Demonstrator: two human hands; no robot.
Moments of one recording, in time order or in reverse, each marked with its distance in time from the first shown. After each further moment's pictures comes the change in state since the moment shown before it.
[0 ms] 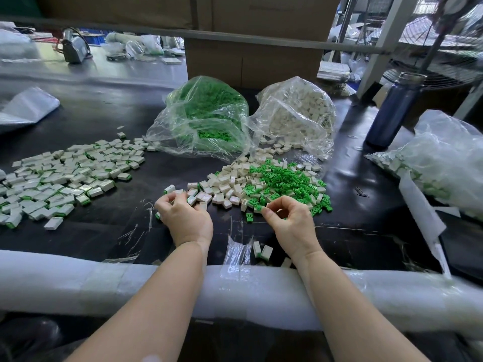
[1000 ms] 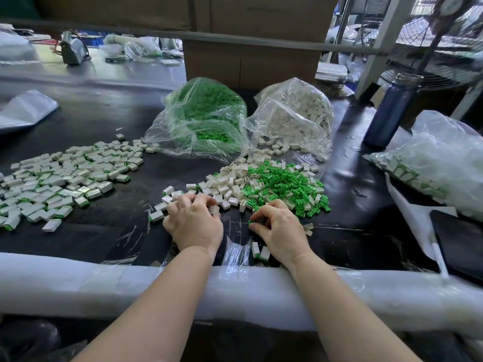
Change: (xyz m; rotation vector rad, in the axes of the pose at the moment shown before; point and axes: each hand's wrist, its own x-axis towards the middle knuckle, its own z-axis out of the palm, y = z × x) left_hand -0.011 0.001 0.003 0.467 -0.140 0.183; right_hand -0.004 -0.002 0.006 -0.427 -0.187 -0.098
